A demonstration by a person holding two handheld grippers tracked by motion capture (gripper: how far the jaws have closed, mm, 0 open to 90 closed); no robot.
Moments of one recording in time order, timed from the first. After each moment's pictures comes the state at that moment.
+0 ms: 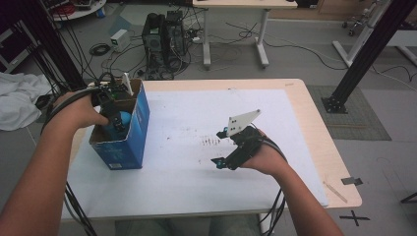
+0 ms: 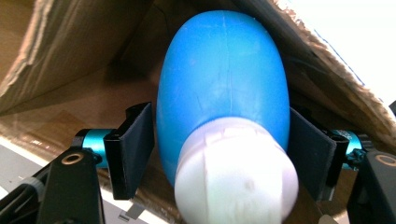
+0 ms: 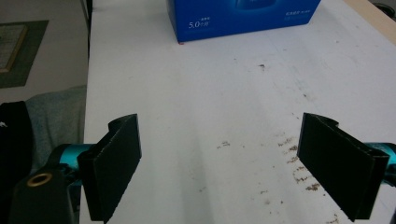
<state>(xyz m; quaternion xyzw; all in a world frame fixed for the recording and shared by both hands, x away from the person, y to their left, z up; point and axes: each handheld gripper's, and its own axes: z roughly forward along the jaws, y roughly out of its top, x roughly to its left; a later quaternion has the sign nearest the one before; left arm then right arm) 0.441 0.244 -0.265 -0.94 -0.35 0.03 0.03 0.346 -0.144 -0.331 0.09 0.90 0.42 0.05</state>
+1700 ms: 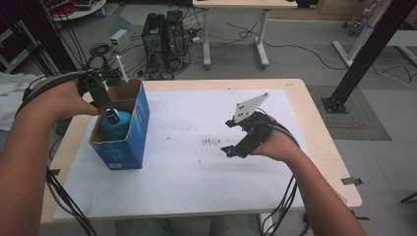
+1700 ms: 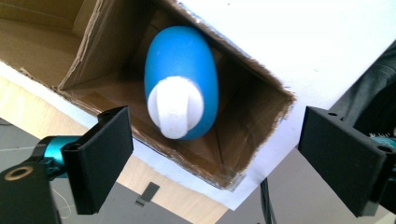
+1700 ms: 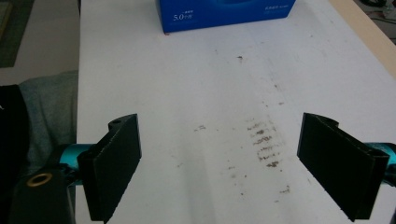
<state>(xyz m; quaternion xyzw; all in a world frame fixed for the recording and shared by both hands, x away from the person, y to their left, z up) 0.410 0.228 -0.198 -0.95 -0.31 -0.01 0.00 0.359 -0.160 -0.293 0.09 0.92 0.38 0.06</state>
